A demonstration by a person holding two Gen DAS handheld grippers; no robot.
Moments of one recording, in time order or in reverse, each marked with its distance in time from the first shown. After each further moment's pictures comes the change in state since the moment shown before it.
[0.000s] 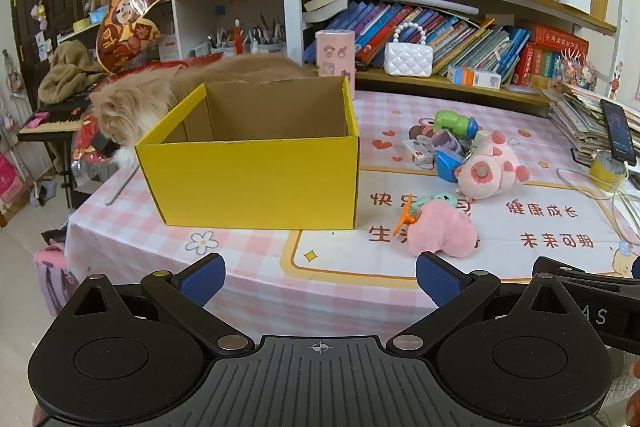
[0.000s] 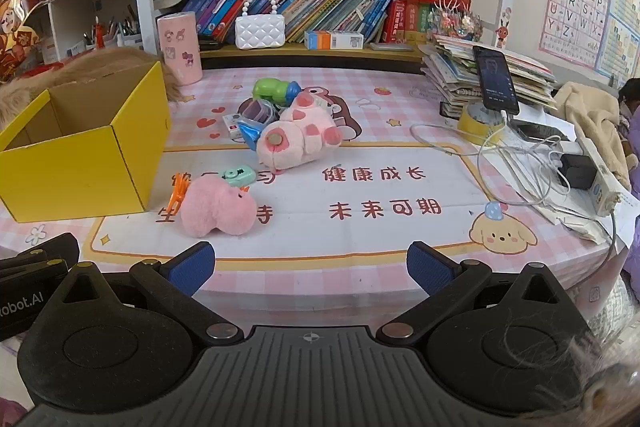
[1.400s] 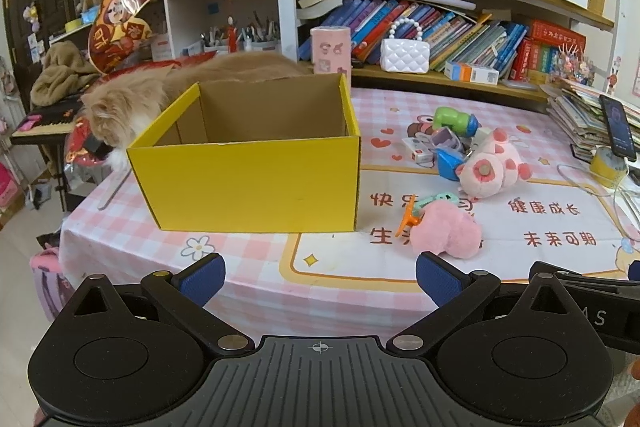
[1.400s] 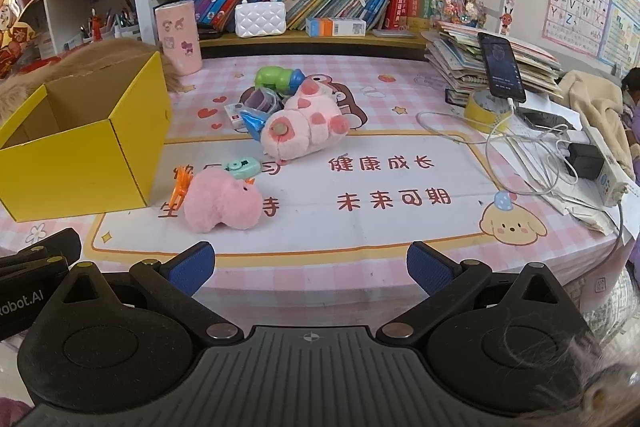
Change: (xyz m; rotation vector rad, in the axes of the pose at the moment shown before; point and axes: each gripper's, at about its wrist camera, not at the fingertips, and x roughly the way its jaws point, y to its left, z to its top) left arm 0.011 0.003 0.004 0.015 0.010 -0.016; right arm 0.010 0.006 0.003 0.008 0.039 0.001
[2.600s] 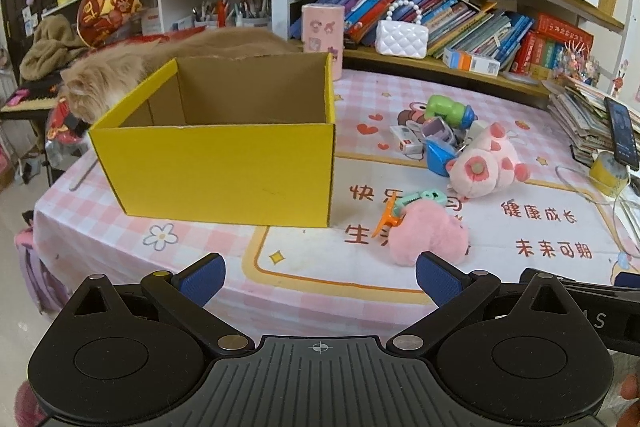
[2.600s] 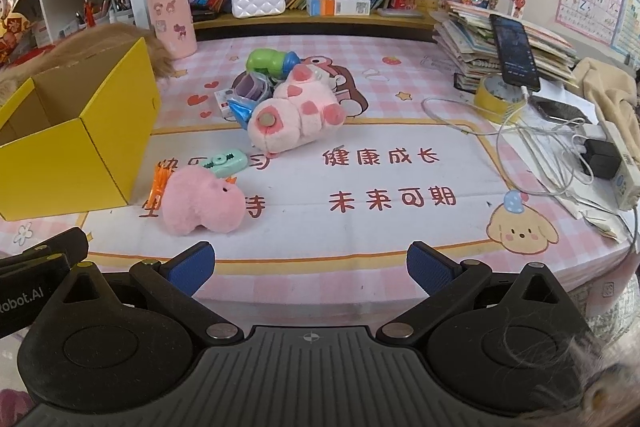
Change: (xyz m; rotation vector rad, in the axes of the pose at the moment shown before) left arm 0.033 -0.021 0.012 -0.060 0.071 -0.022; right arm 0.038 -0.022 0.020 -0.013 0.086 0.047
